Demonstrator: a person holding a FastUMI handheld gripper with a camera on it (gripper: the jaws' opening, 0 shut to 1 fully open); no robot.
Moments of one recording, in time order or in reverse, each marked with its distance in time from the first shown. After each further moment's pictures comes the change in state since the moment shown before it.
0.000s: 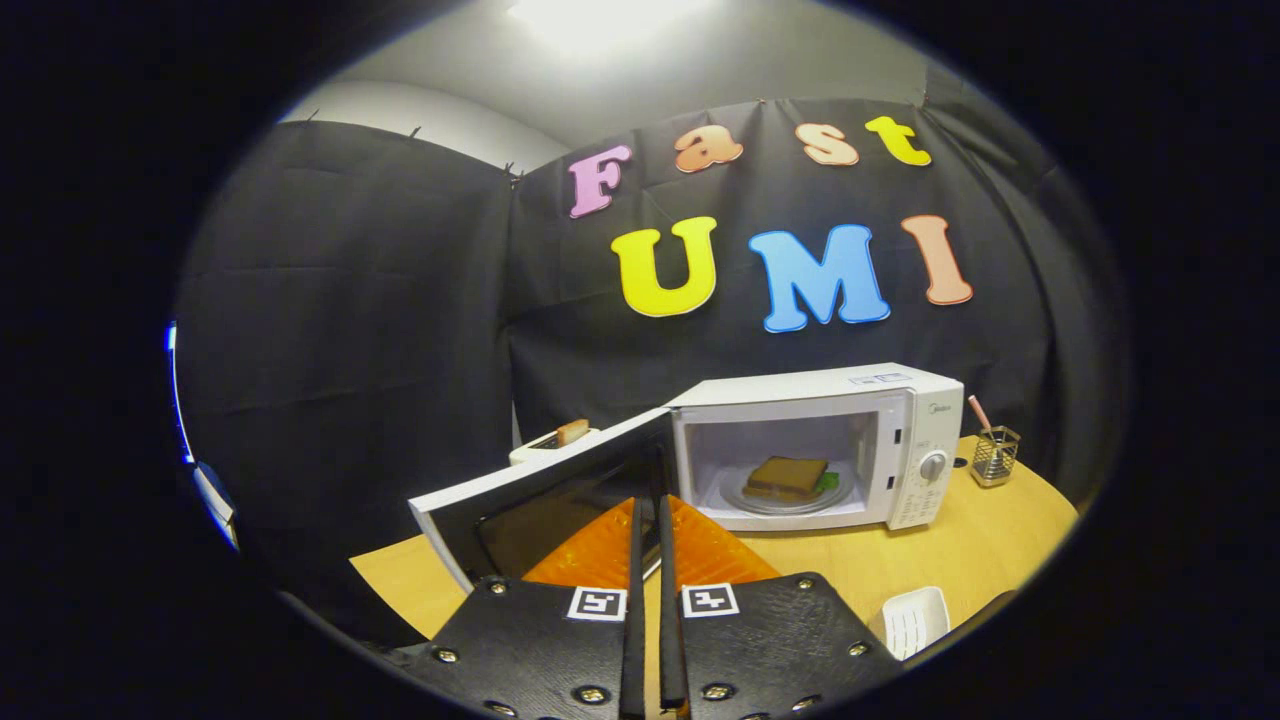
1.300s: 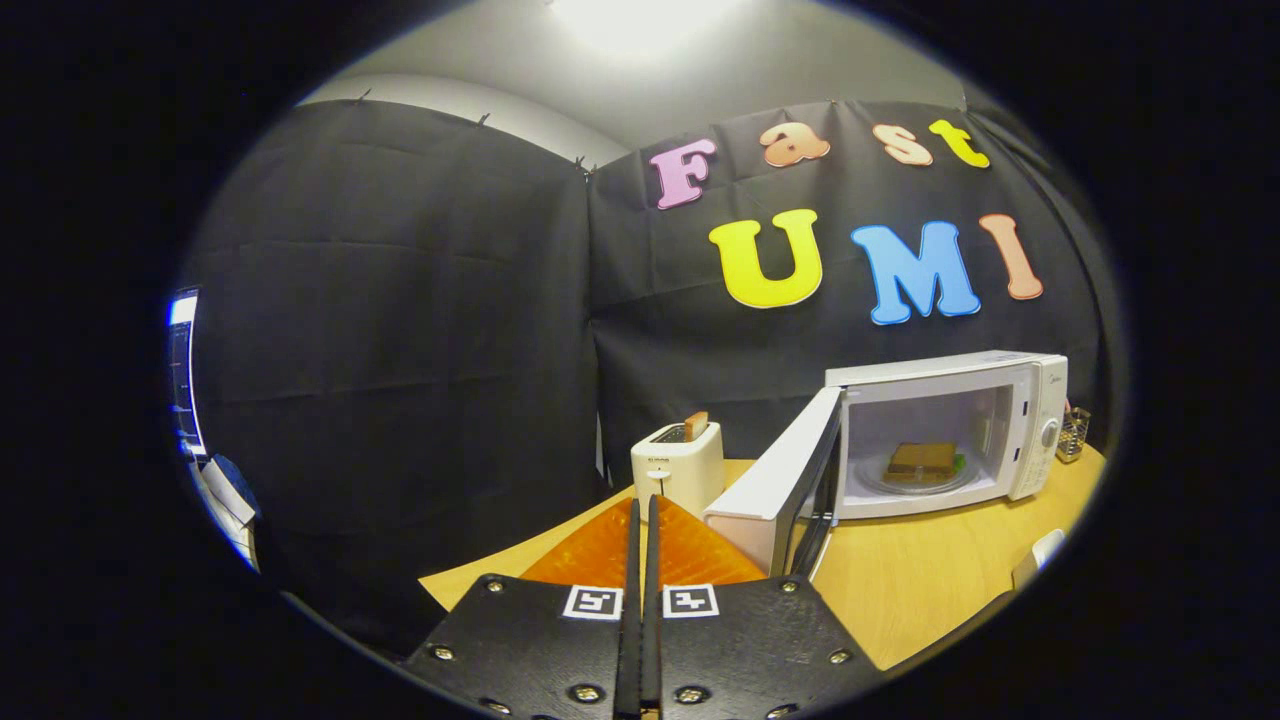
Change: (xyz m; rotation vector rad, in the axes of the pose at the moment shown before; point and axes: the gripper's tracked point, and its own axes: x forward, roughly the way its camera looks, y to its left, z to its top) arm 0.044 0.149 -0.037 -0.047 -0.049 0.082
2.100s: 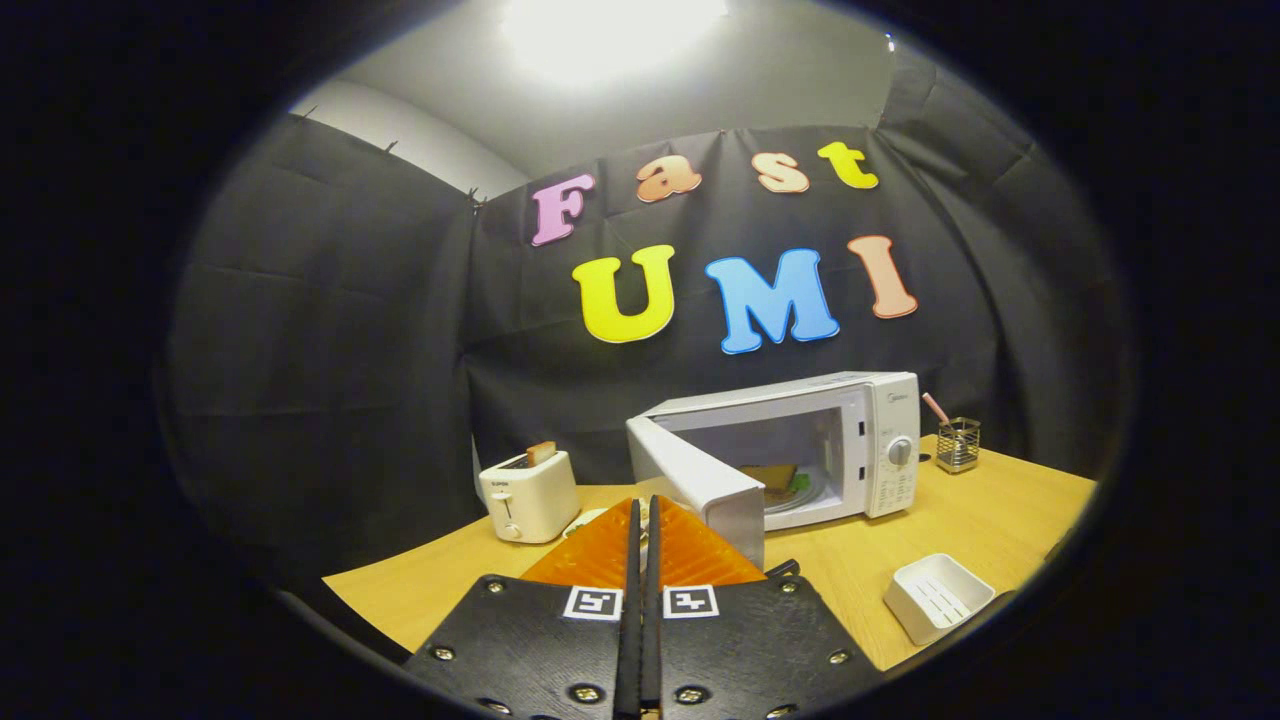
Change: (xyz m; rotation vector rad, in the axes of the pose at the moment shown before) arm -0.062 -0.168 0.009 0.056 -0.075 -0.317
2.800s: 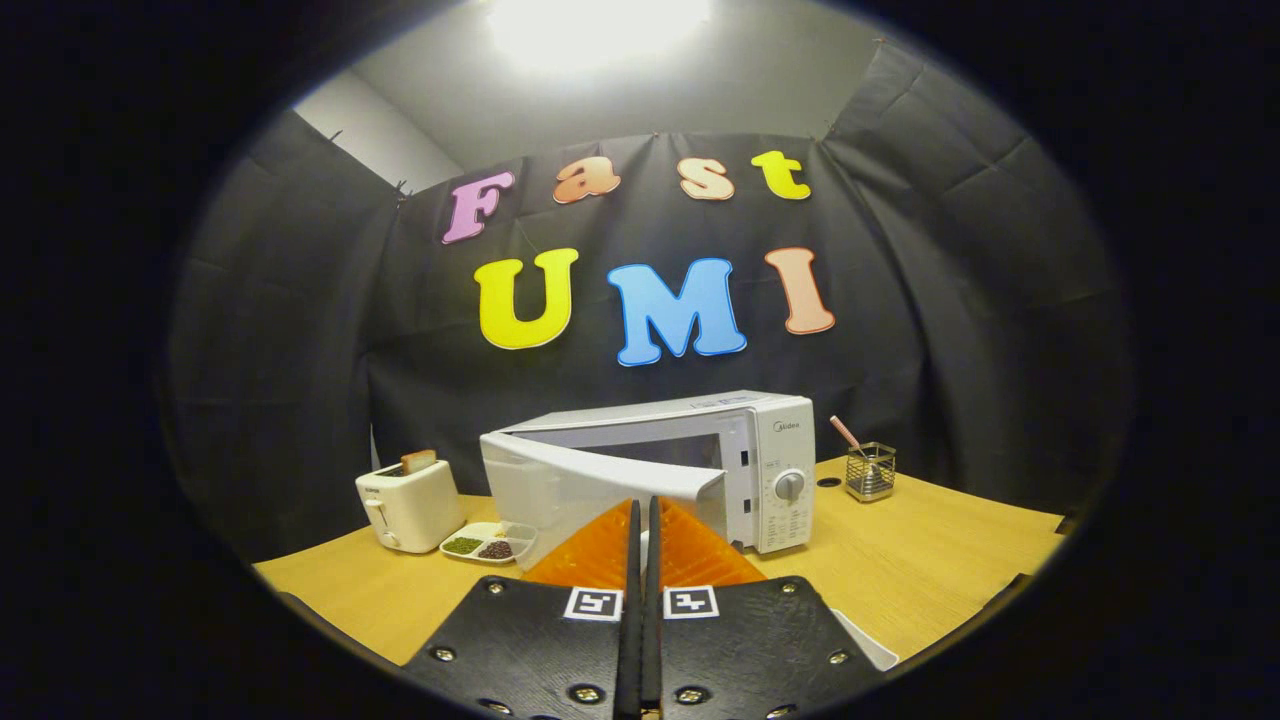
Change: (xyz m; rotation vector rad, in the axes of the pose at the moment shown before) arm 0.045 -0.124 0.016 -0.038 -0.014 -0.221
